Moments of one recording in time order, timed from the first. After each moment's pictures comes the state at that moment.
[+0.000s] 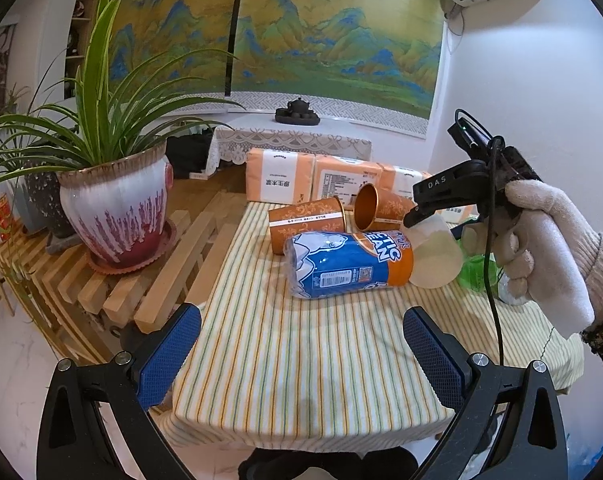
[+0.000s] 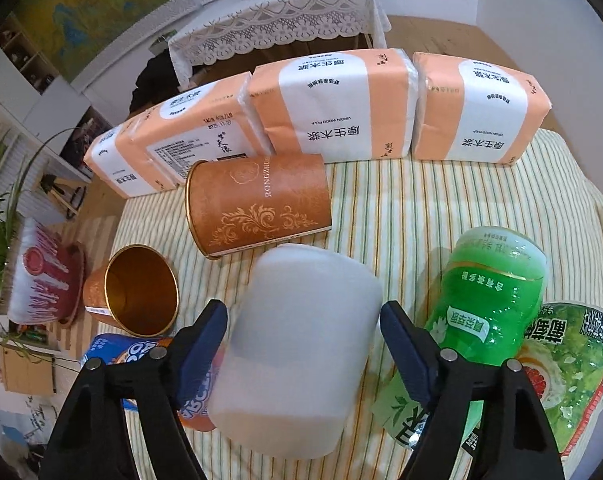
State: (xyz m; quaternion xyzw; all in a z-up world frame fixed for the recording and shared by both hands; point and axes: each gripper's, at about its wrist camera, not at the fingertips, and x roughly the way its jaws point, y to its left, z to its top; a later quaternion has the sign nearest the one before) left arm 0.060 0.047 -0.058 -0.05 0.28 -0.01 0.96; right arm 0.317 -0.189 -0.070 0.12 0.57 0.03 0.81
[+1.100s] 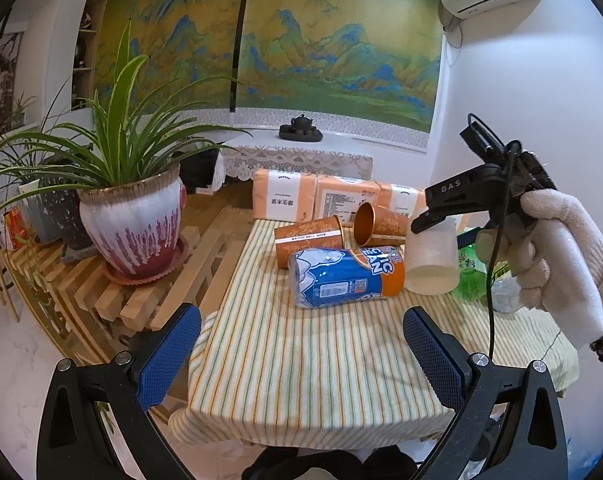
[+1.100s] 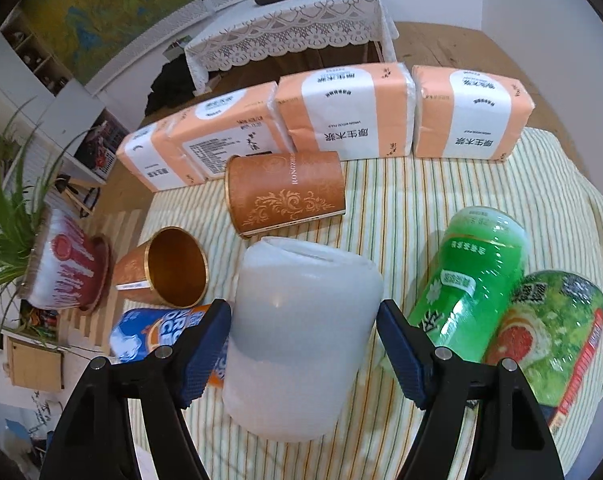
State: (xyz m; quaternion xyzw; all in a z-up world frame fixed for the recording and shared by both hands) left arm 0.031 0.048 -0.037 -0.05 0.25 0.00 0.97; right arm 0.290 -0.186 -0.042 0.13 0.56 0.06 0.82
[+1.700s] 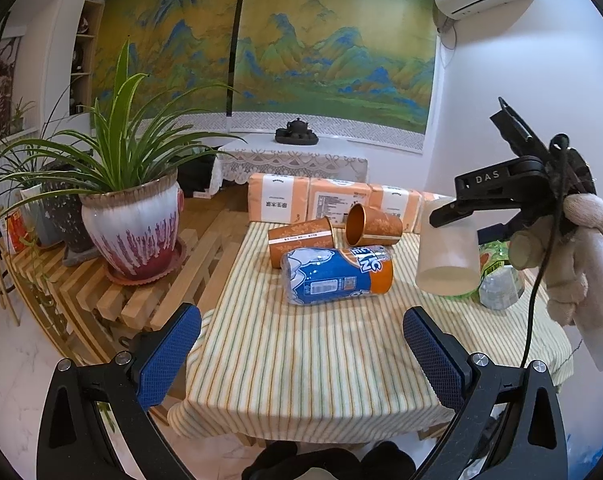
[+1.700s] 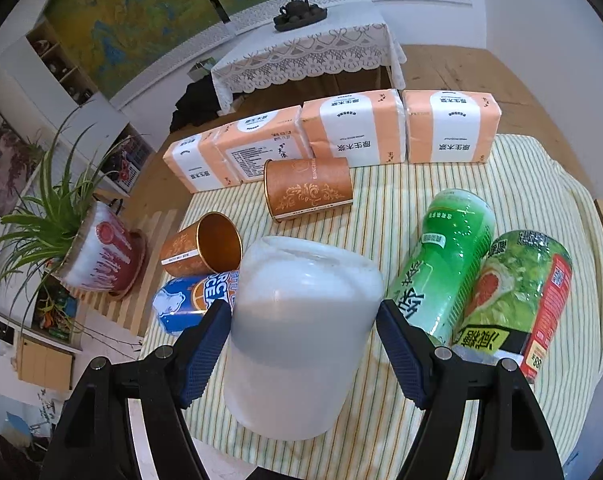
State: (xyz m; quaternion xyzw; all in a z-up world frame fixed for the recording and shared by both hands) left arm 0.017 0.037 -0.031 -0.04 0.25 0.00 0.97; right arm 0.229 -0.190 -0.008 0.14 0.51 0.08 0.84
